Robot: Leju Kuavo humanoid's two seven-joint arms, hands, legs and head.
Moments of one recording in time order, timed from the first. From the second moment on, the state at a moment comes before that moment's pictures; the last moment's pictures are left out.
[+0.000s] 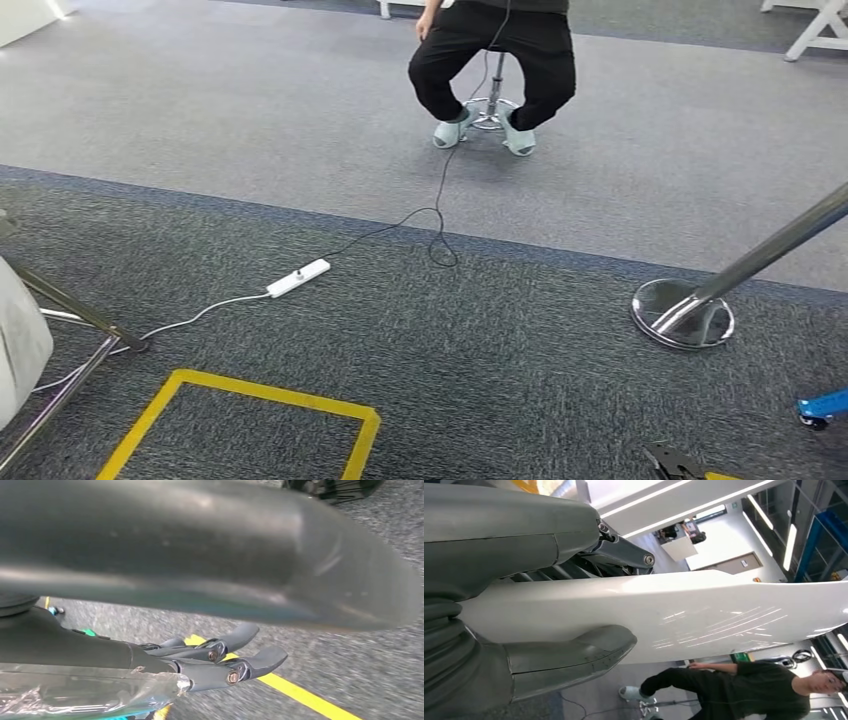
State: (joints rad) left arm 0.30 -0.09 0.23 -1.76 -0.02 -0.18 -0.52; right arm 0.03 -0.23 -0.36 -0.17 0.35 0.06 0.07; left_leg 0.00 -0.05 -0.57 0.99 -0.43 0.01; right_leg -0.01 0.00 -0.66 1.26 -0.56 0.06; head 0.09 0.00
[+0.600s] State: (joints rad) left arm 0.30 -0.09 0.23 -1.76 -0.02 -0.19 -0.52; right arm 0.02 -0.23 -0.36 -0.17 0.36 0.05 0.07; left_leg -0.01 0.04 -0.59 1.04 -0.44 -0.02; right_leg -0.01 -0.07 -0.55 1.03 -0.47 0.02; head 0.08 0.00
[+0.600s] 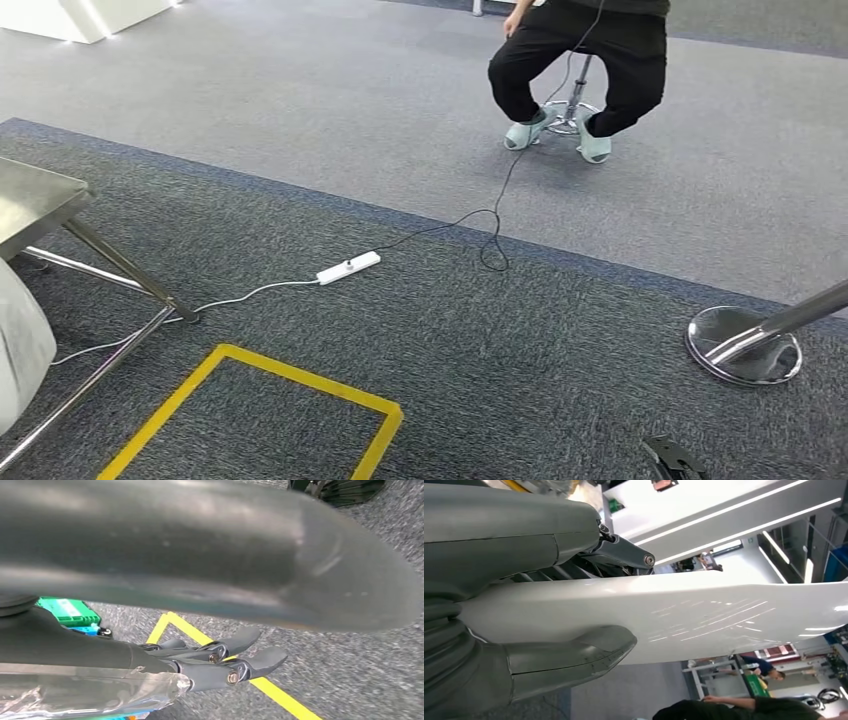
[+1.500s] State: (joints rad) left arm 0.30 -0.09 0.23 -1.76 -0.04 -0.12 -0.53; right arm 0.03 -0.22 -0.39 -0.17 0.36 0.06 0.07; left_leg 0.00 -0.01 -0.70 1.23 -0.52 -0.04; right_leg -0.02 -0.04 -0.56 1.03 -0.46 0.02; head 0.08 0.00
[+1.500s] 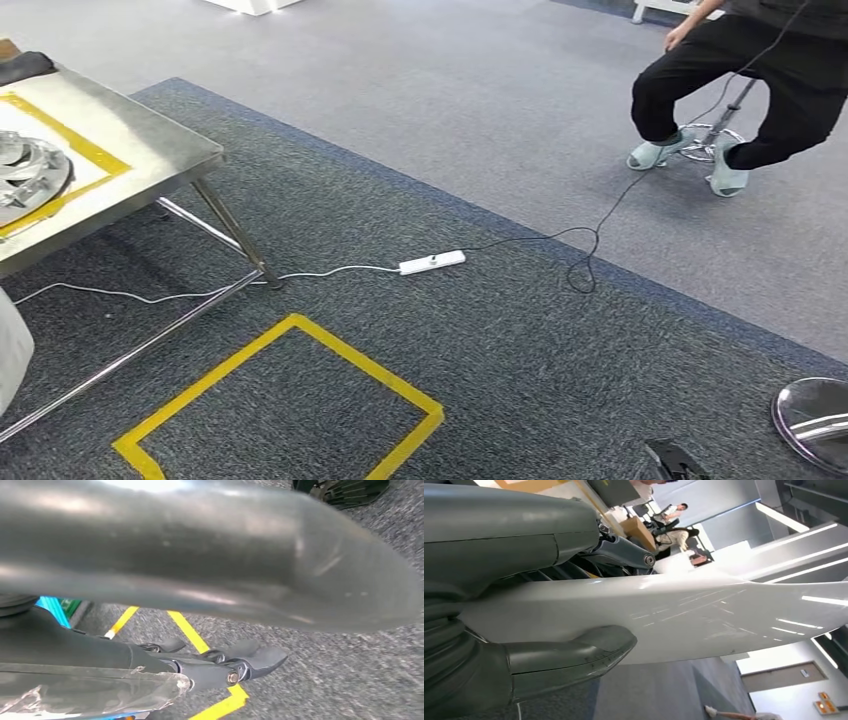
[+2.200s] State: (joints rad) left arm 0.29 -0.10 0.23 -1.78 -0.01 -0.16 -0.59; right arm 0.02 -0.22 -0.41 -0.17 0.38 0.06 0.09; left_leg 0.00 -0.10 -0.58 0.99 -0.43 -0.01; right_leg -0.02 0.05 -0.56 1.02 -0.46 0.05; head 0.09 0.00
